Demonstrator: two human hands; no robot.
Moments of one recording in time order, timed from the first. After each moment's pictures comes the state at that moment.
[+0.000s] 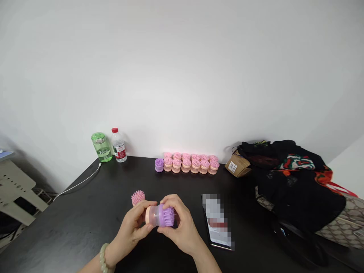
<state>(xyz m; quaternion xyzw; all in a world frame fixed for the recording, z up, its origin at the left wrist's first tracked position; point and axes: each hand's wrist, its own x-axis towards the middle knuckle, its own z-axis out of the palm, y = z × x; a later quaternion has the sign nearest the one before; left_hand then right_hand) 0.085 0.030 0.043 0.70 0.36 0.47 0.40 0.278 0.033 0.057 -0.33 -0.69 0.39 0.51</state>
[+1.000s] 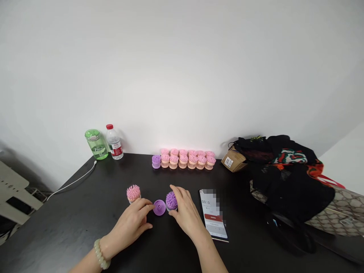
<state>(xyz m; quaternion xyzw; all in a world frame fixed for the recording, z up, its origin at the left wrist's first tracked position) 0.073 0.039 0.038 0.87 0.44 0.18 0.13 0.303 0.055 0.041 -0.58 -0.74 0.22 0.27</state>
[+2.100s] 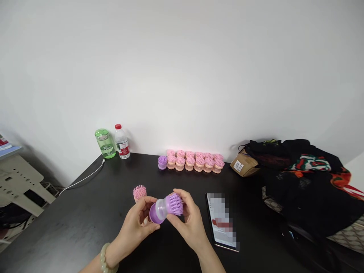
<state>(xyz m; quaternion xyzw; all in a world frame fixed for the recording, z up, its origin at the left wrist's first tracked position) 0.091 0.027 0.047 0.58 0.43 0.47 0.51 0.287 0.039 0.038 -0.37 -0.63 0.42 0.55</state>
